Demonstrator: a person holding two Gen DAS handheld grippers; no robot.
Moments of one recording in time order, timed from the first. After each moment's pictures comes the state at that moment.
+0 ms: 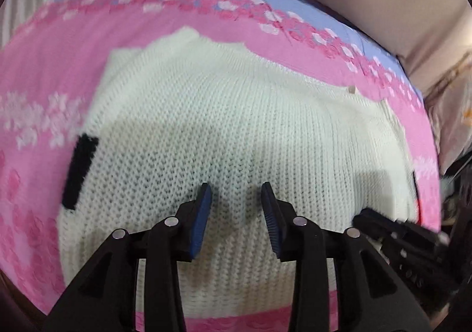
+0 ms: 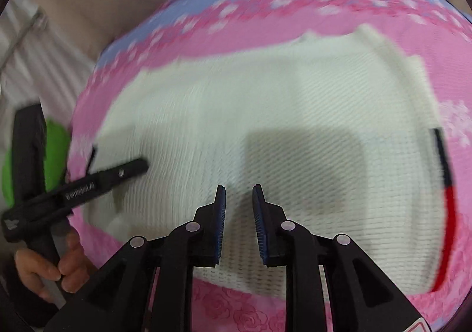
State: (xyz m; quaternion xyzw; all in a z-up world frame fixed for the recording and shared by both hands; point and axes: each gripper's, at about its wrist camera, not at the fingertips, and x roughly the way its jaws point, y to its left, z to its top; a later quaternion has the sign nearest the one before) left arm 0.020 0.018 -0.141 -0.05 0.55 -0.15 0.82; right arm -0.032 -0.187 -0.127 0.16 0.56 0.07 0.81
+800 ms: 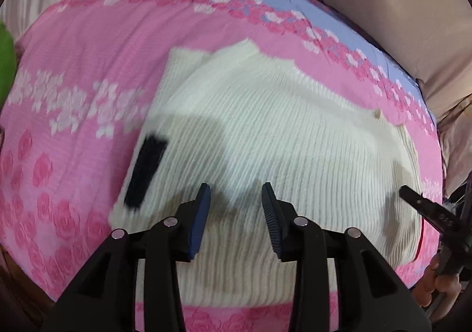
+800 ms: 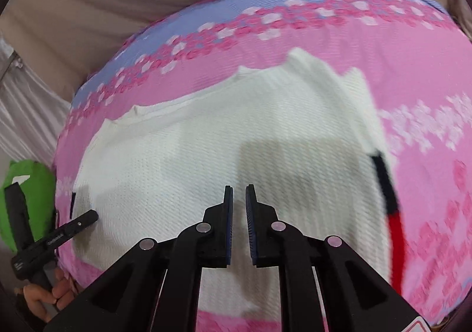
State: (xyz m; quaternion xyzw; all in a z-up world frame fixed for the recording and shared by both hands) left arm 0.035 0.059 -0.128 -0.09 0.56 -0.09 0.82; right arm -0.014 -0.247 -0.115 0.22 0.53 0.00 0.82
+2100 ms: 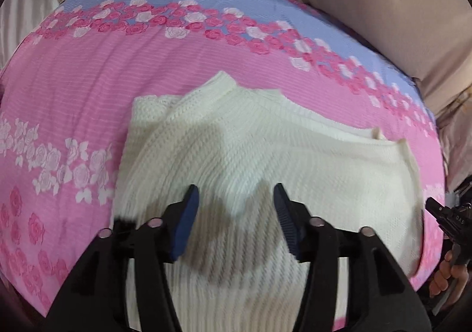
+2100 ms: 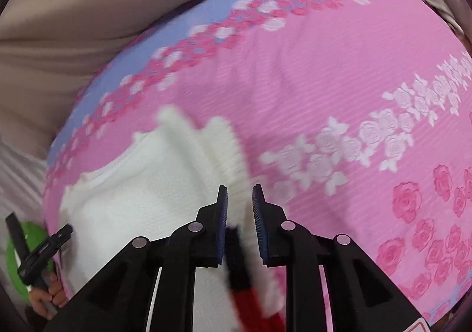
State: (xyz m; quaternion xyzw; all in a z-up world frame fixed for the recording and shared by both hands) left arm 0.071 0.048 -0.121 -0.07 0.54 -0.12 0.83; right arm -0.028 -0.354 -0.120 0.29 0.50 -0.09 0.81
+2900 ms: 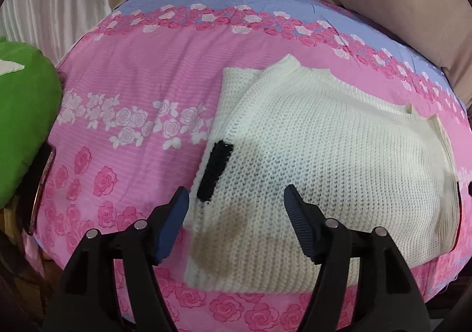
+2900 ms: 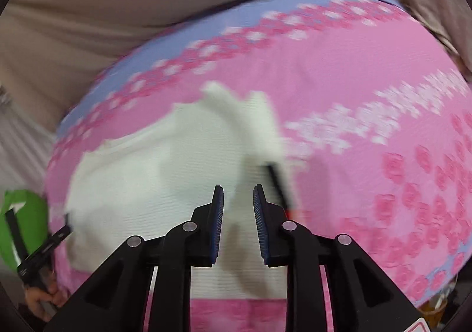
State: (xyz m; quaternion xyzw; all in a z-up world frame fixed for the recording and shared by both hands) left arm 0.011 0.088 -0.109 0.00 0.53 -0.02 0.85; right arm -0.072 -0.310 -0.083 0.23 0.49 -0.07 0.84
